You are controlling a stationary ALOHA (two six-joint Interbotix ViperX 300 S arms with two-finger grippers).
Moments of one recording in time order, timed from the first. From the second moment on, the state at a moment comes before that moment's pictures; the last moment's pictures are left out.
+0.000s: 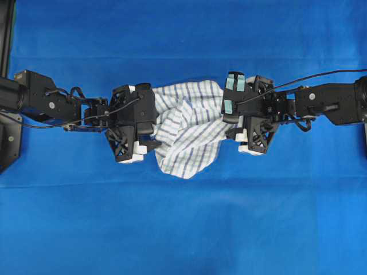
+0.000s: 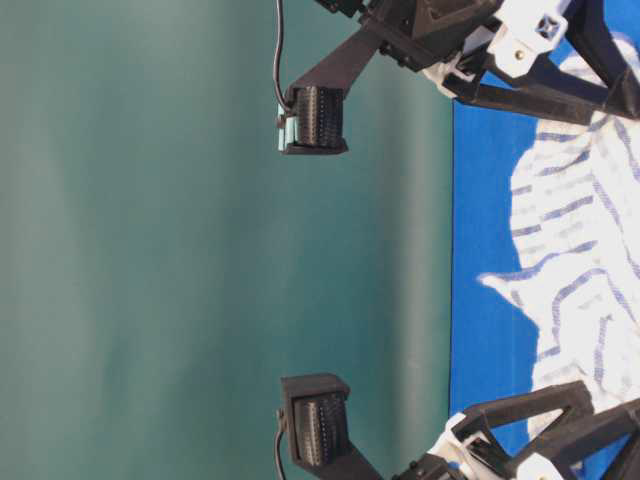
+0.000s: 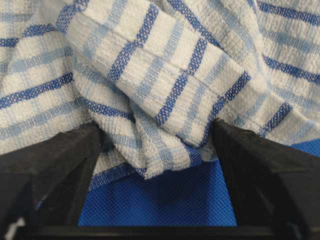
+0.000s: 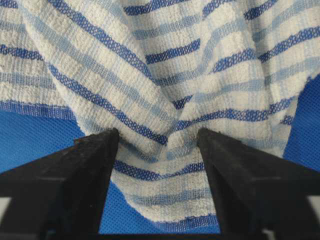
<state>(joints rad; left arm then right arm) 0.05 0.12 0.87 -0.03 -0.27 0.01 -0.10 0.10 0.77 -0.18 0.10 0.24</state>
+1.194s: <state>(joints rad) 0.10 -0.38 0.77 -0.03 0.21 0.01 -0.10 -0.25 0.57 -0.19 0.40 0.23</state>
